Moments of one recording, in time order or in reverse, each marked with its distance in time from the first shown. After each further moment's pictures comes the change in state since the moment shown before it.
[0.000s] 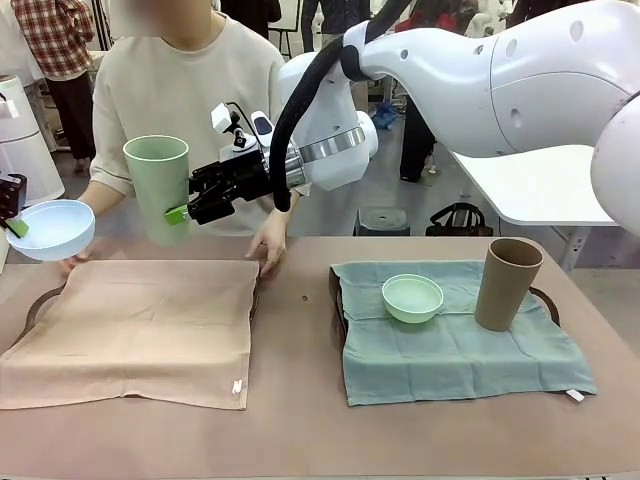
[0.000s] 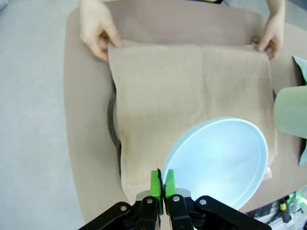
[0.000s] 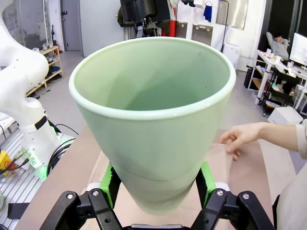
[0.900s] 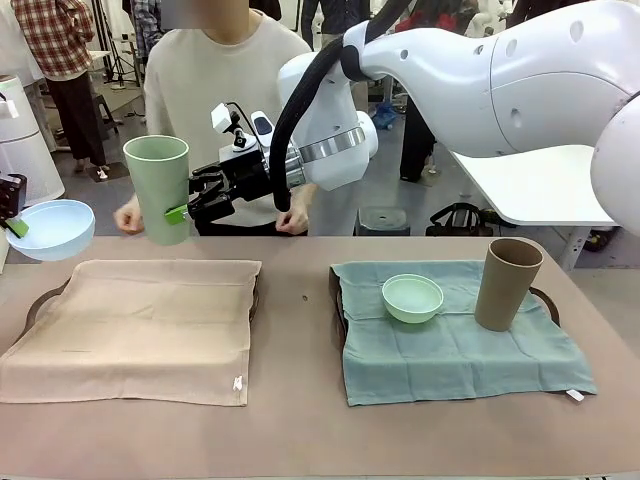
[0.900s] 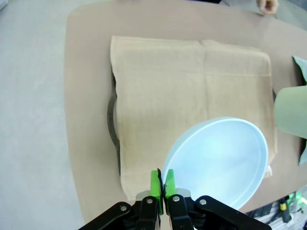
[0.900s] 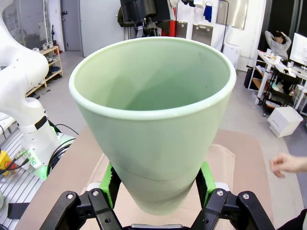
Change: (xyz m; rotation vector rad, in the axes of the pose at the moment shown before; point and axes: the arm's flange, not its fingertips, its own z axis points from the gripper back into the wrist) left arm 0.000 0.000 0.000 0.000 0.000 0.000; right arm 0.000 0.000 0.000 0.000 0.000 0.000
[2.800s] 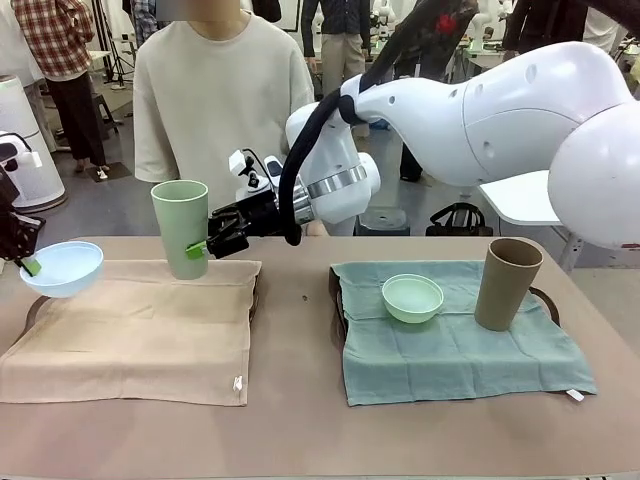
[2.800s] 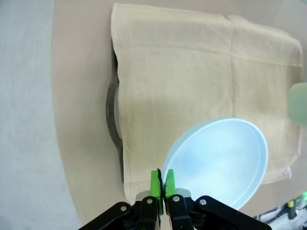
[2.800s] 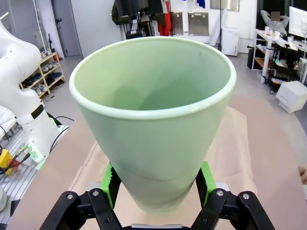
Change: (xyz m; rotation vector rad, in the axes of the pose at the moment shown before) left arm 0.008 0.019 -0.080 0.021 0.135 0.024; right arm -0.088 -0.009 -0.009 0.009 0.019 -0.142
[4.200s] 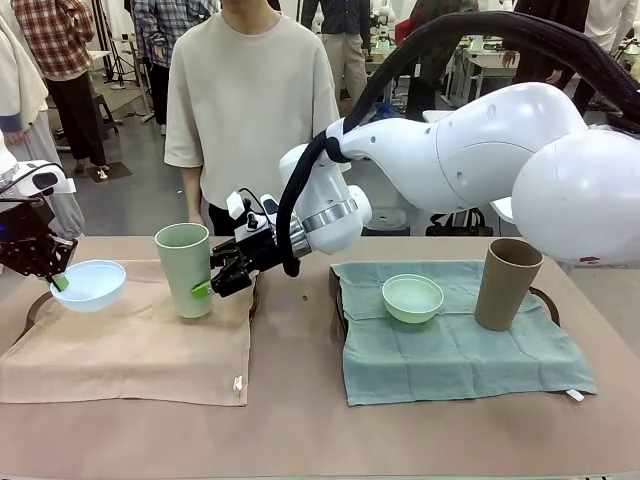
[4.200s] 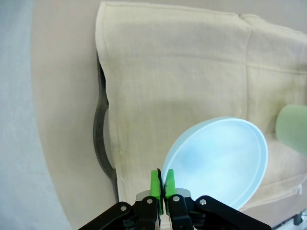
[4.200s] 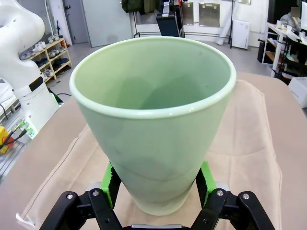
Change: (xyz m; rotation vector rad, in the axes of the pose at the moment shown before) left arm 0.027 -0.009 -0.055 0.024 0.034 -0.019; right arm -0.058 -0.002 -0.026 0.047 0.048 0.034
